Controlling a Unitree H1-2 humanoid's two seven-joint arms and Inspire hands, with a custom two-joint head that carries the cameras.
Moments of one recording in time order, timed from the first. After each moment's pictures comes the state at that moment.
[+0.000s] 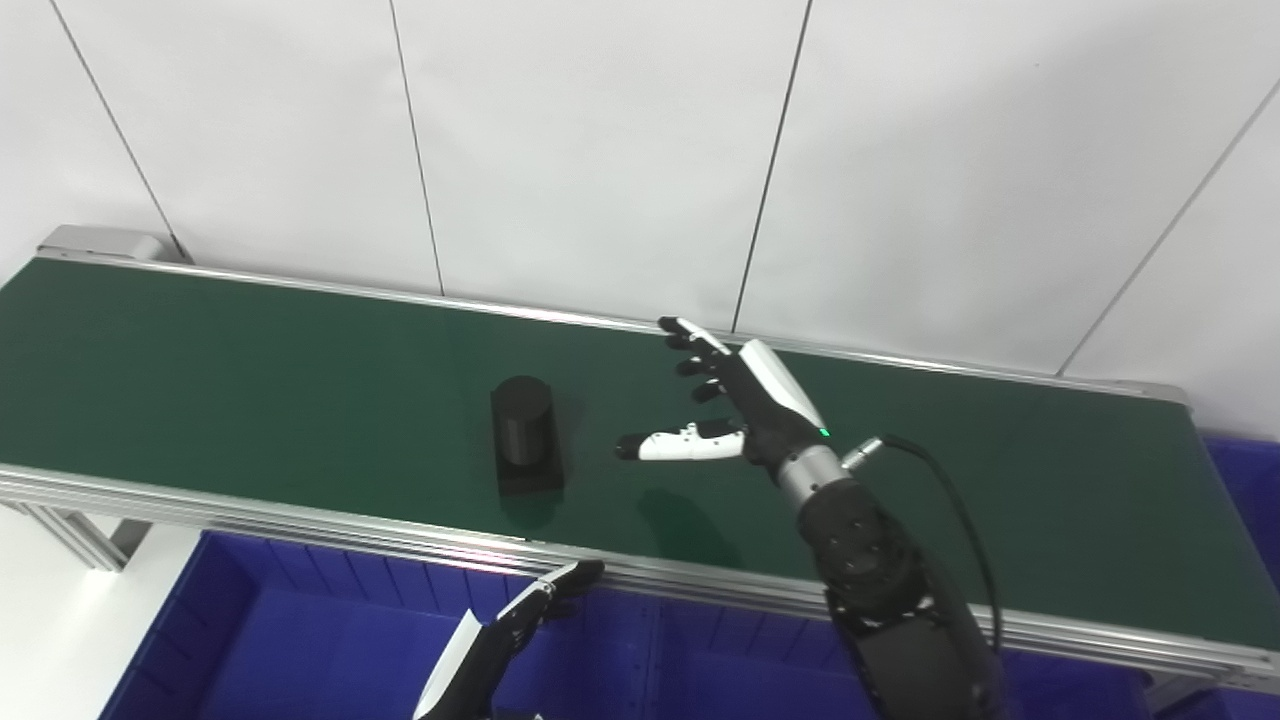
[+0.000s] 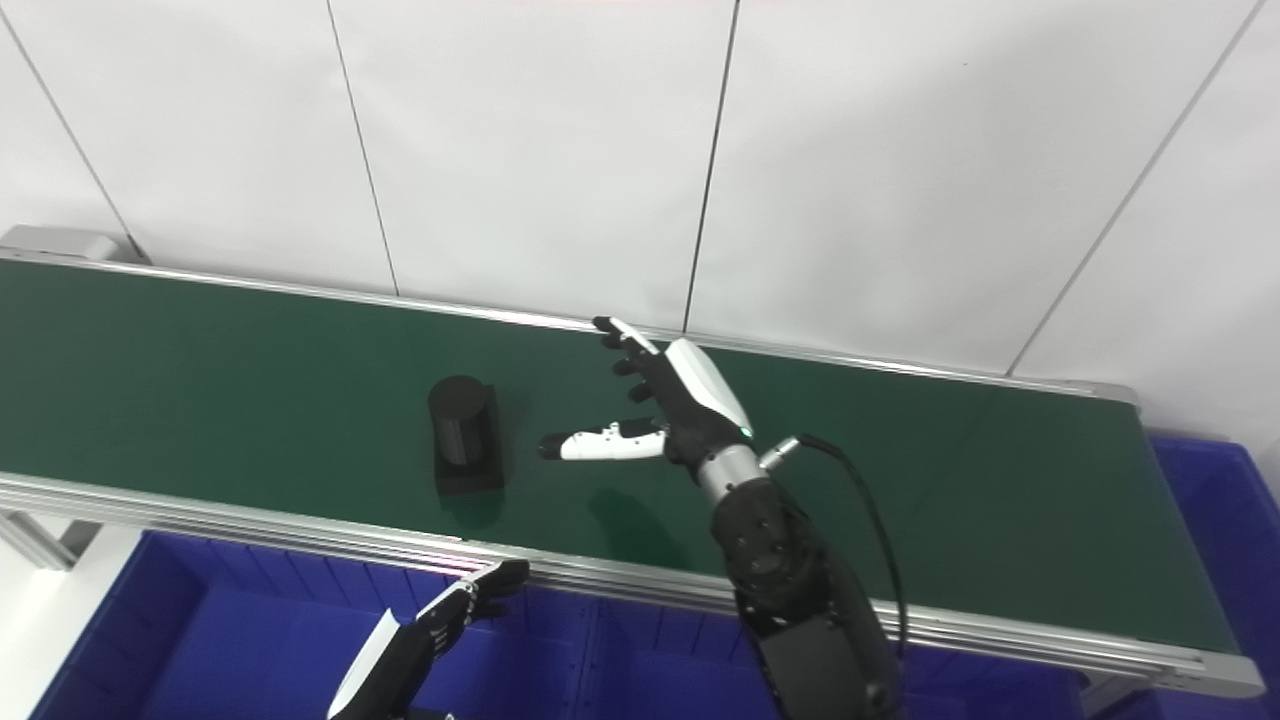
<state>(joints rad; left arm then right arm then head) 0.26 0.09 -0.26 0.06 0.22 -0.42 -0.04 -0.47 -0.08 0.36 0.13 -0.47 0.28 0.18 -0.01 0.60</state>
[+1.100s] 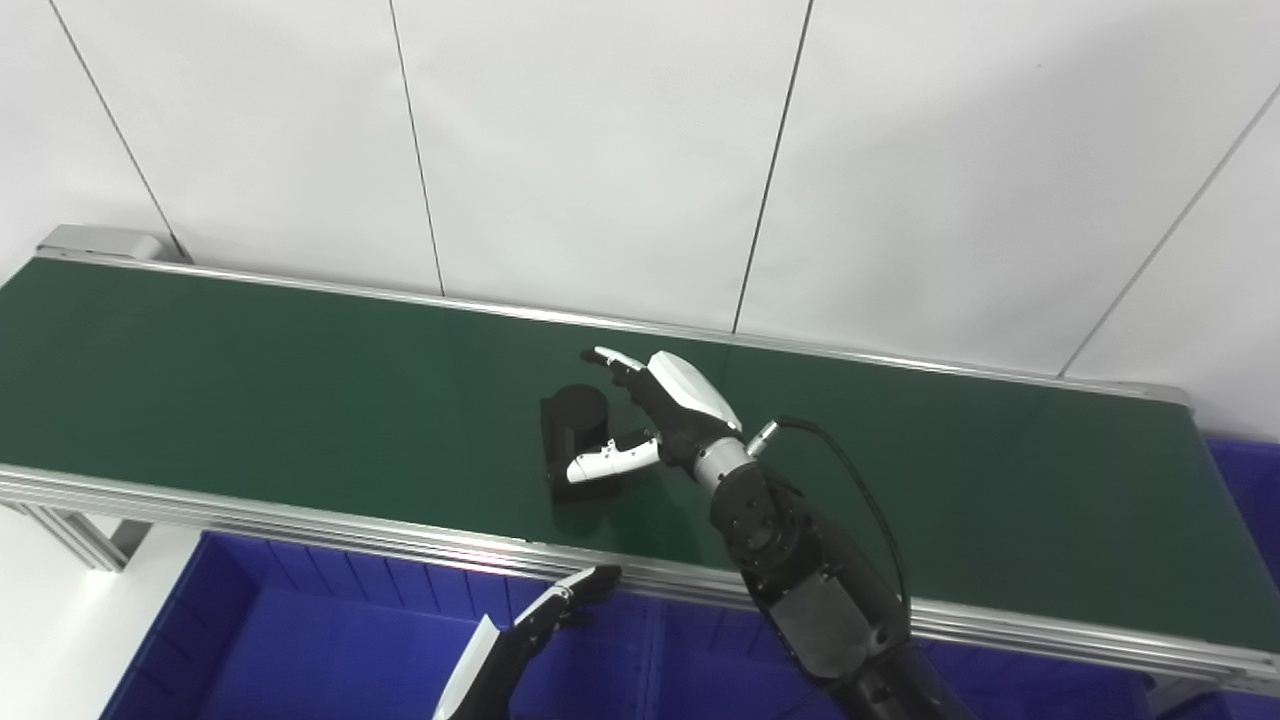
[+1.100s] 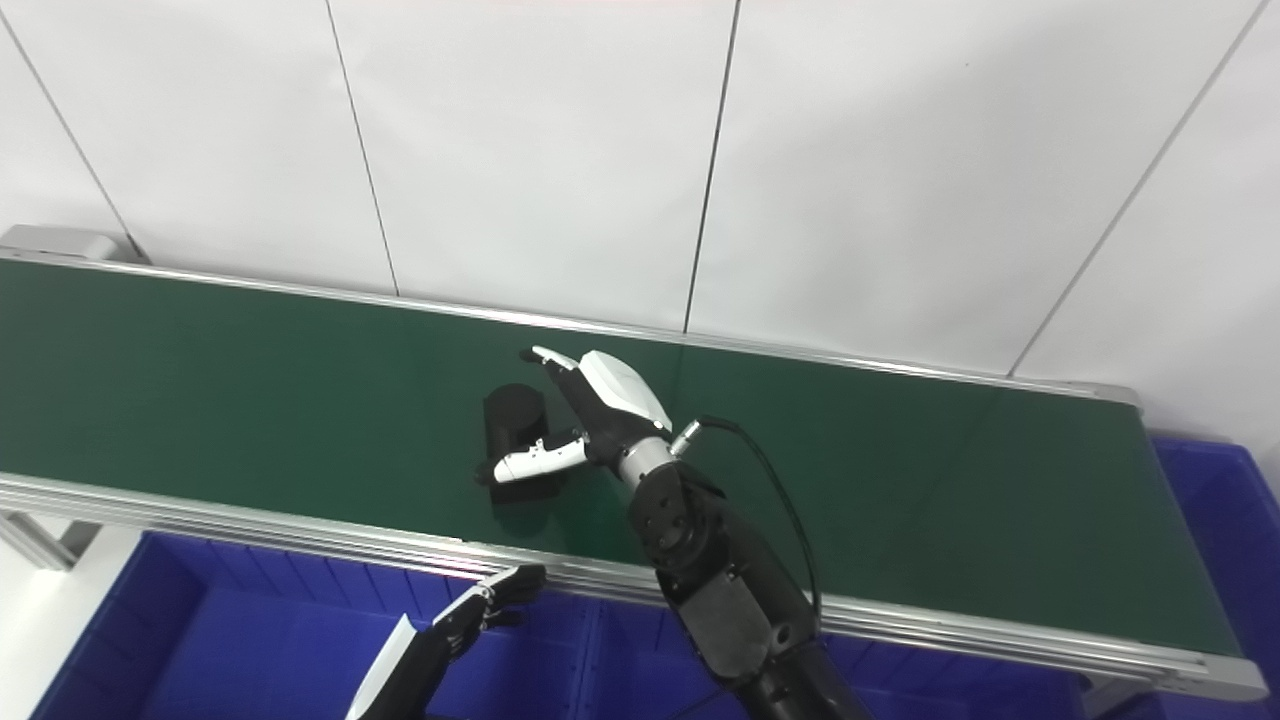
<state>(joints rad) 0.27 0.10 -0.32 0.04 0.25 -0.42 0.03 -0.59 0.00 0.47 0.48 -0.54 0.18 0.11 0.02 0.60</state>
